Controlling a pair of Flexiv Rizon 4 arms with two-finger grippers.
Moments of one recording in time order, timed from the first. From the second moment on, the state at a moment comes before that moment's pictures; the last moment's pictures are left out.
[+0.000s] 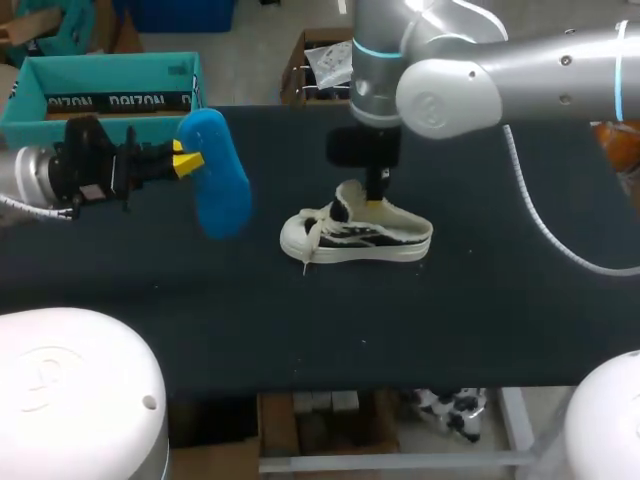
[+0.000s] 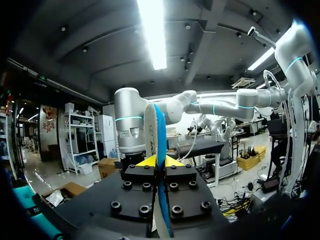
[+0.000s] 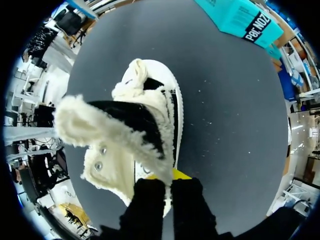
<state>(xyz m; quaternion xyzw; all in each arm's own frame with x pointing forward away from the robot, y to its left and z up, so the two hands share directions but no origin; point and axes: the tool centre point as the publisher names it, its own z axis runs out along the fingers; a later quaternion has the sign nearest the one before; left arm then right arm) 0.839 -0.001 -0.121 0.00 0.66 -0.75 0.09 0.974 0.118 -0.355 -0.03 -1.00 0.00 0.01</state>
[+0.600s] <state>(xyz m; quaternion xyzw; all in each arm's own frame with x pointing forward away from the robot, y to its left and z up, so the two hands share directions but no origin) 0.883 -0.030 -0.106 0.03 0.65 -0.75 0.07 0.946 0.132 -0.331 -0.21 -0.98 -0.03 0.02</state>
